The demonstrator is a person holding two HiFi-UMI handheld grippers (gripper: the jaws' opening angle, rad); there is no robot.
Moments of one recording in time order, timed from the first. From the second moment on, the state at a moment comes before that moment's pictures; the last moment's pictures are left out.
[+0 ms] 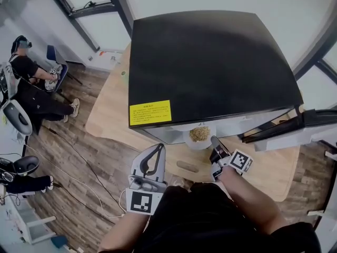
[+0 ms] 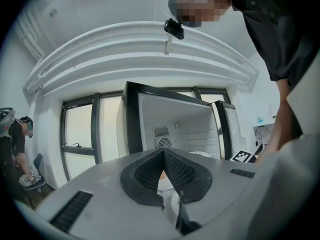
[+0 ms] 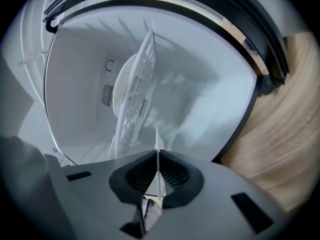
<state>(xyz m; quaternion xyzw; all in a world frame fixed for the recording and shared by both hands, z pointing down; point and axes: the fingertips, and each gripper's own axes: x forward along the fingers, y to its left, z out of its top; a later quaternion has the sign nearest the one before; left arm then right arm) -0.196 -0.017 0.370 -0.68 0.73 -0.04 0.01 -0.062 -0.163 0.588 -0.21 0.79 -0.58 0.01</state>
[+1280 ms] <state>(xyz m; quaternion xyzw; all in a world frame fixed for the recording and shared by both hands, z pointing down) -0.240 0.050 0.379 -0.62 0.78 -0.06 -0.01 -0.139 -0.200 0.631 -0.27 0.81 -0.50 -0.10</state>
